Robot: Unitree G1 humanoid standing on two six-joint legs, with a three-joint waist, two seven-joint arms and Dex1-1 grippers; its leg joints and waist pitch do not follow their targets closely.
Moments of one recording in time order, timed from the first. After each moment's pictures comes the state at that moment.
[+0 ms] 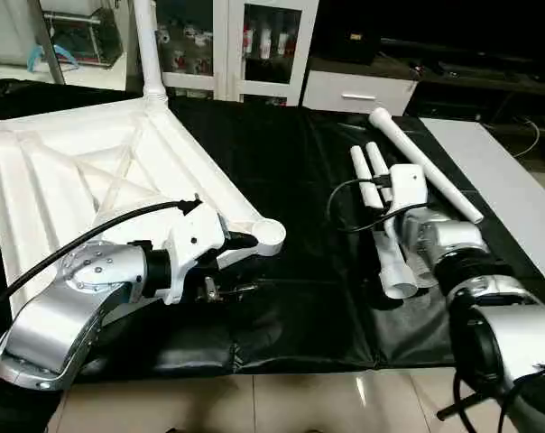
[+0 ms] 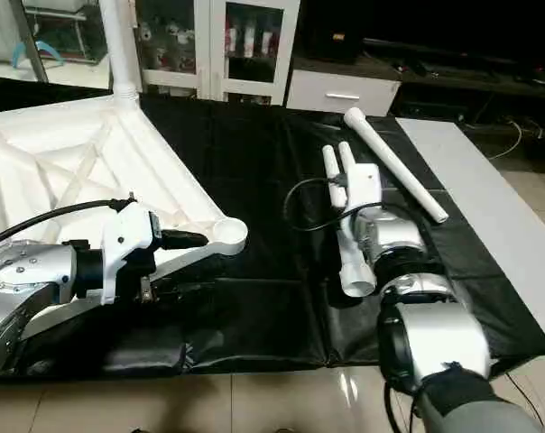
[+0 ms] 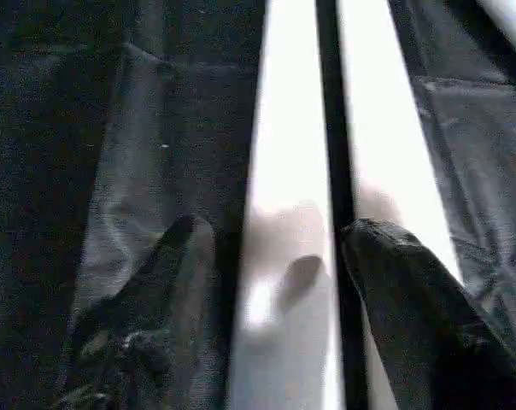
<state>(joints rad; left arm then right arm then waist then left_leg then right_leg) -0.30 0.61 -0.17 -0.36 -0.26 0.59 -0.98 -0.96 -0.26 -0.11 1.16 0.11 0.41 0.10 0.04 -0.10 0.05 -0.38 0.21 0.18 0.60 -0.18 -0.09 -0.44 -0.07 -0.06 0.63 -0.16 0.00</state>
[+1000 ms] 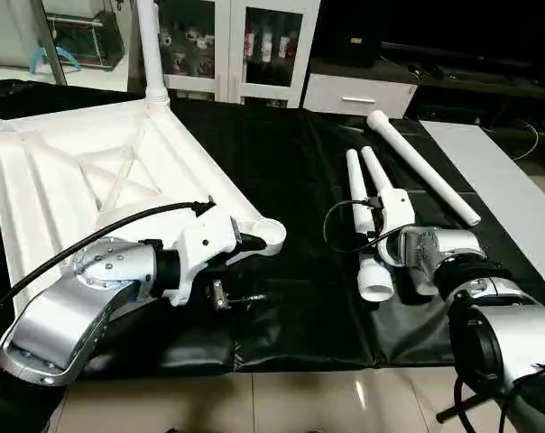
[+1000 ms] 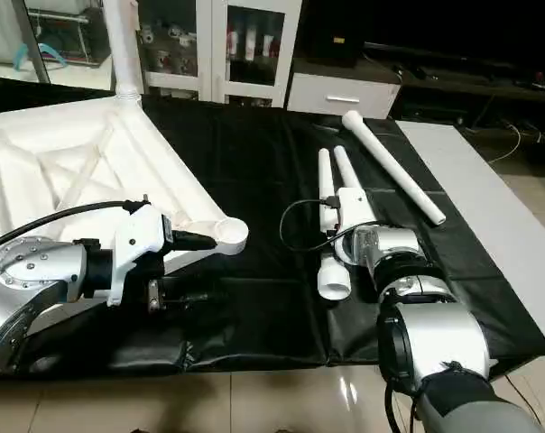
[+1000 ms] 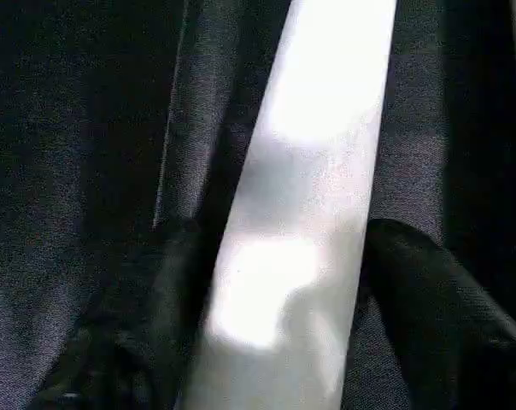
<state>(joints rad) -0.33 0.62 -0.21 -0.37 -0.28 0.63 -0.98 -0.95 -0.25 -0.11 1.24 0.12 0.54 0.28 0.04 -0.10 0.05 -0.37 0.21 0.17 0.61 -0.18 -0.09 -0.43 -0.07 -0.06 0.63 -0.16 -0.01</state>
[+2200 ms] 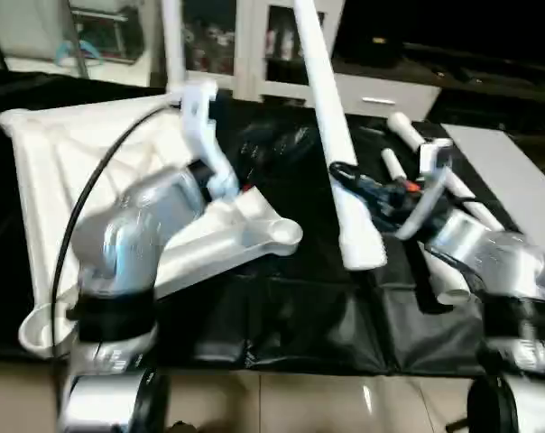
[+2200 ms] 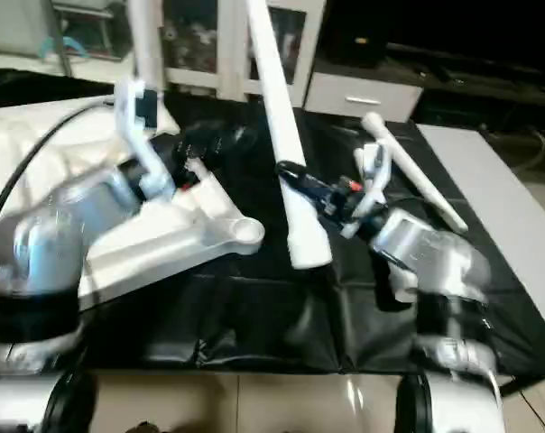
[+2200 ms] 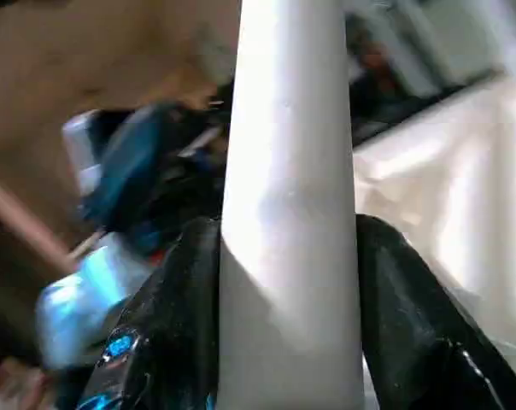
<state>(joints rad) -0.75 0.09 0.20 -0.10 -0.61 0.94 -0.44 -0.60 -0.26 -0.34 0.19 0.87 1.04 0.88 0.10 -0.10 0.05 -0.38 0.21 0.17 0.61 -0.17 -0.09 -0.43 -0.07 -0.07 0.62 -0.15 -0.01</state>
